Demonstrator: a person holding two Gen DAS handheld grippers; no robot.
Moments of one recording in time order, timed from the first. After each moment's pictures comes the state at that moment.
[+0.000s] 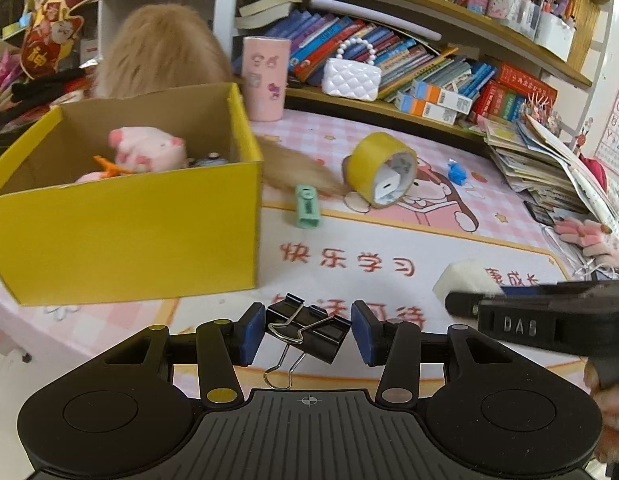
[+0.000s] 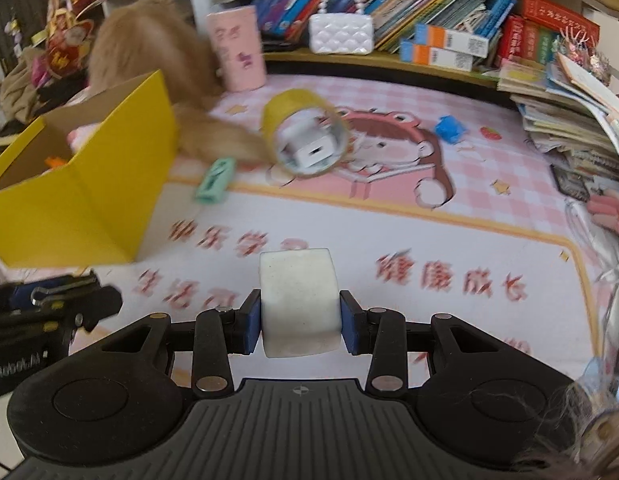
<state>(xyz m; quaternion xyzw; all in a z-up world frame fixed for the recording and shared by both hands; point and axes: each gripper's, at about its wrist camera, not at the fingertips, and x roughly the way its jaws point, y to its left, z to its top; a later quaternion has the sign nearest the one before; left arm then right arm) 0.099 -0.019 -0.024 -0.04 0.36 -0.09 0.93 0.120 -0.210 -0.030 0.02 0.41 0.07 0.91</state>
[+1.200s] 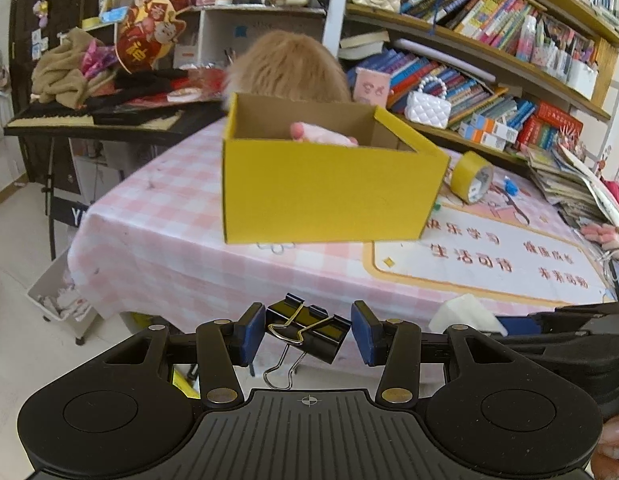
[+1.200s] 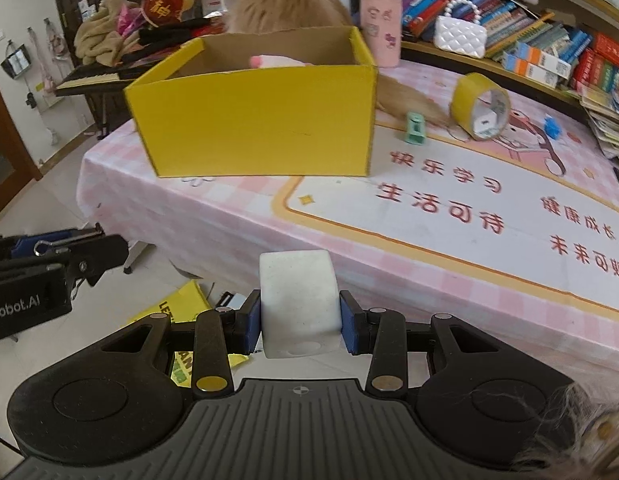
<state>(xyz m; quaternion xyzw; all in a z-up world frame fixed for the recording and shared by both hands) -0.014 0.153 -0.011 -0.05 0.33 -0.05 0.94 0.006 -0.024 -0.028 -0.02 0.41 0.13 0.90</state>
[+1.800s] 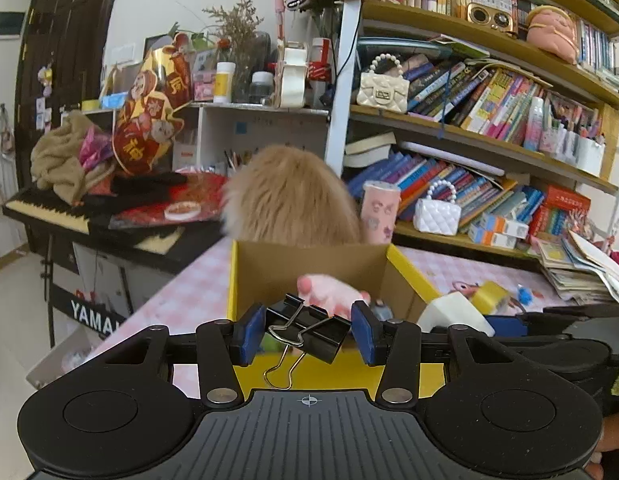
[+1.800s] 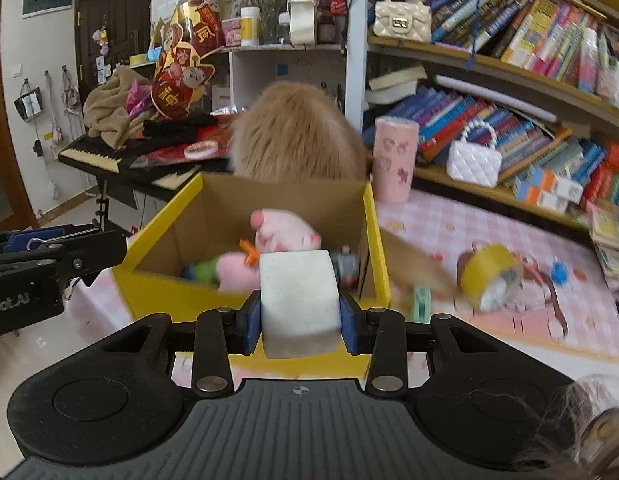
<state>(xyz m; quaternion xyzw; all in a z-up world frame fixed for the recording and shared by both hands) 0.079 0.159 0.061 -0.04 0.21 -0.03 0.98 0.109 -0.003 0.050 -0.04 0.28 0.14 0.95</state>
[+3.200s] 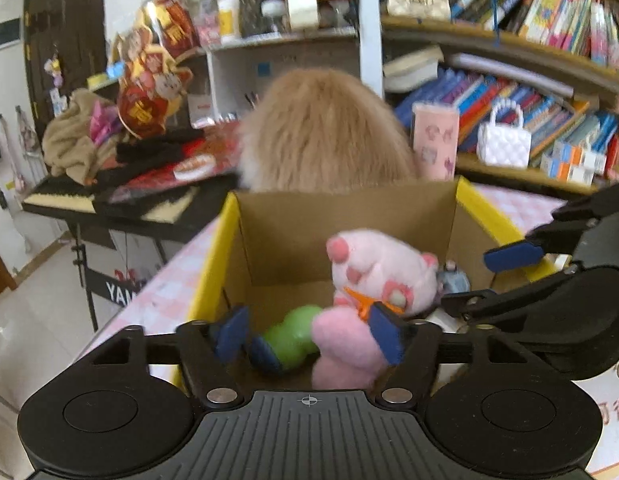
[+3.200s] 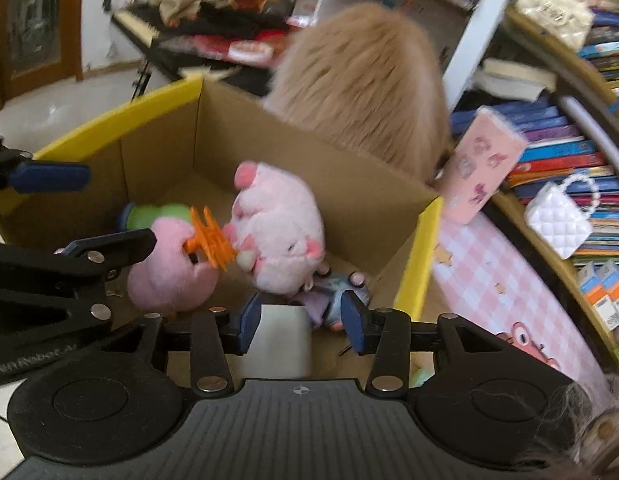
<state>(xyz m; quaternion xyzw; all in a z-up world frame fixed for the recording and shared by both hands) 0.180 0.124 0.009 0.02 0.29 0.04 0.96 0.248 0.022 0.002 -0.24 0.34 0.24 0.88</state>
